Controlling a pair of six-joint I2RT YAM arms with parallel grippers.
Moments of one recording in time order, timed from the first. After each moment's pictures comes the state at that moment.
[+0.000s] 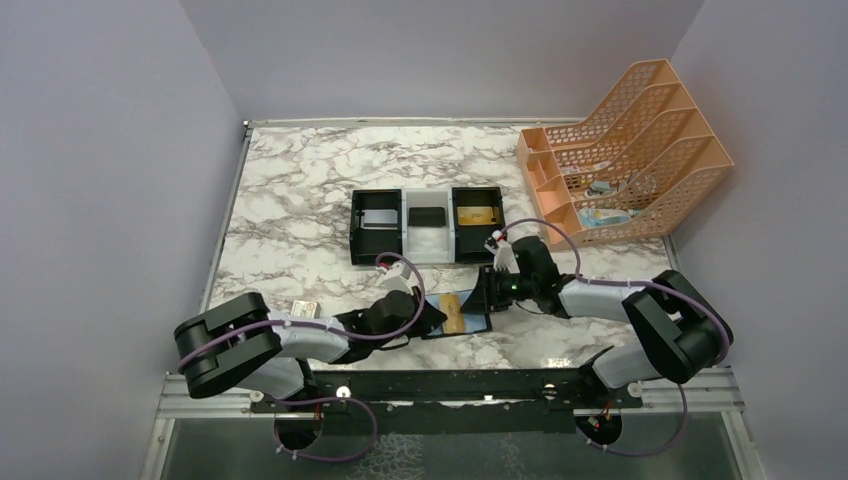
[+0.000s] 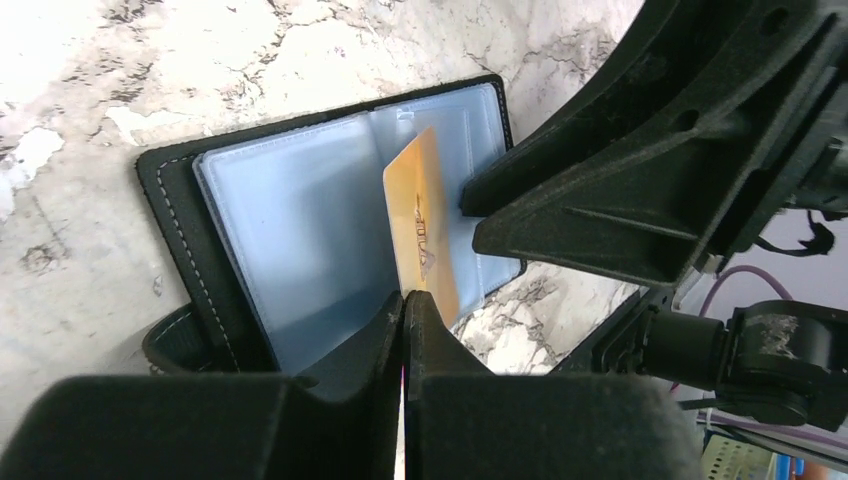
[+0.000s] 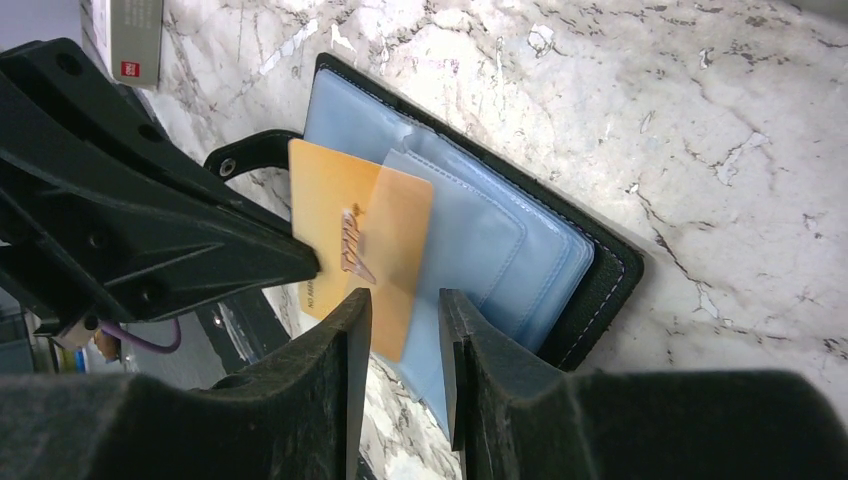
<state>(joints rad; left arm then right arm) -1.09 1.38 0.30 0.53 -0.21 -1.13 0.56 1.45 0.42 0.27 -0.59 0.52</state>
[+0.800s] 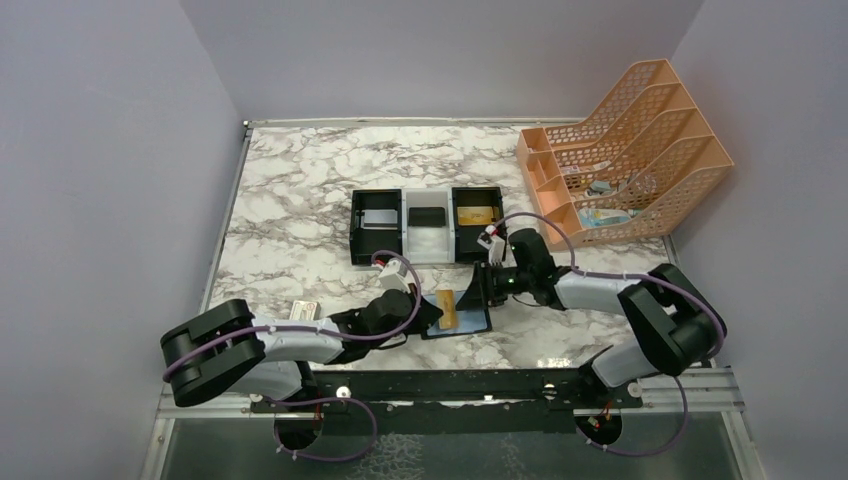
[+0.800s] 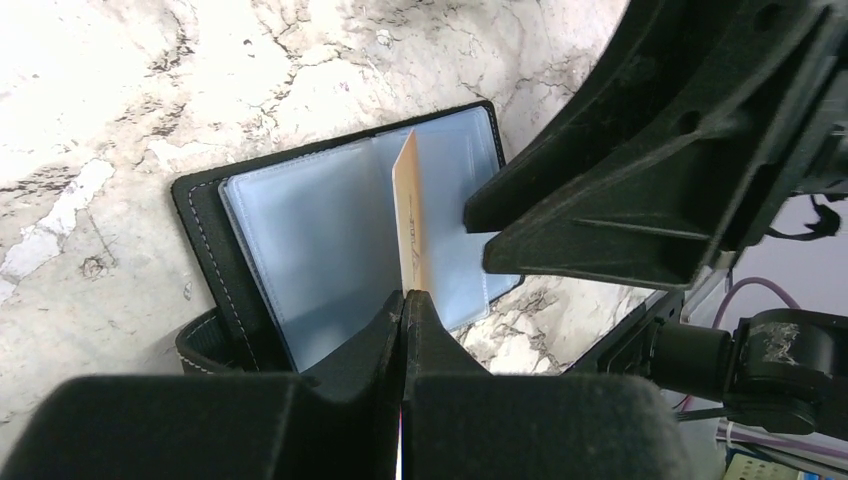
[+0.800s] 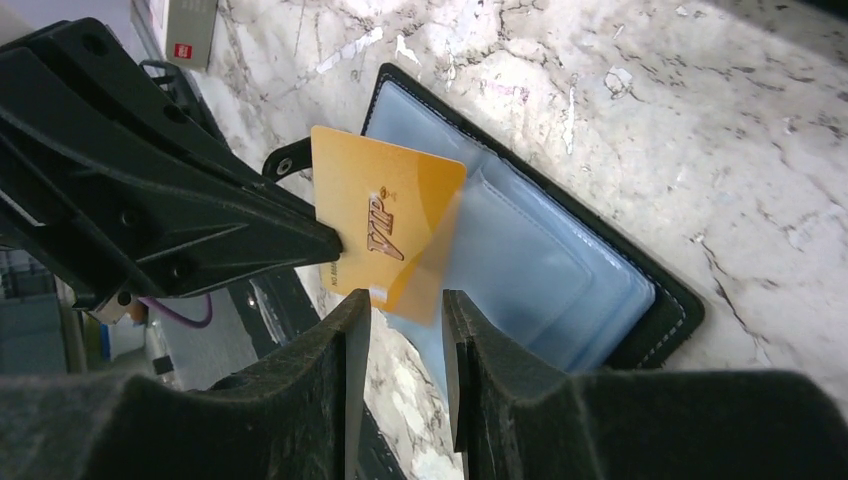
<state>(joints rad) -1.09 1.27 0.28 0.47 -0.26 -1.09 0.56 1.45 0.48 0.23 -0.70 0.50</state>
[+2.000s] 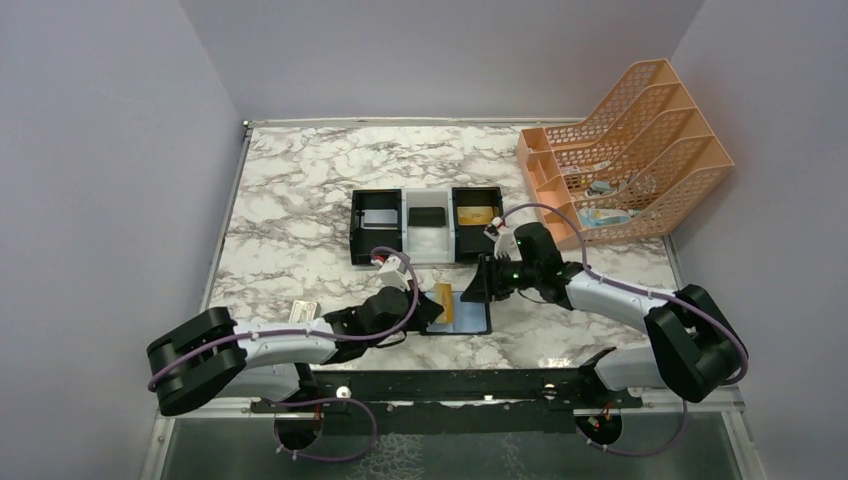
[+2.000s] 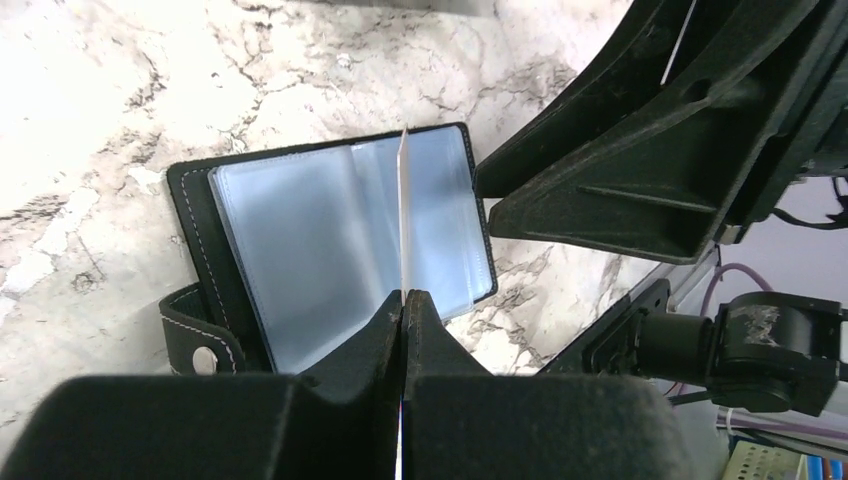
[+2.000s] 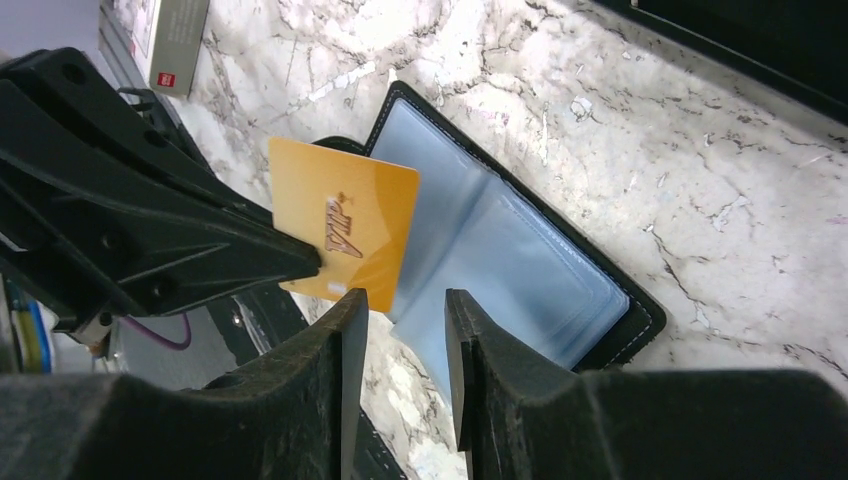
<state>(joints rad) -1.09 1.21 0.31 0.42 -0.25 -1.04 0.56 1.35 0.53 0.09 -0.60 0.46</state>
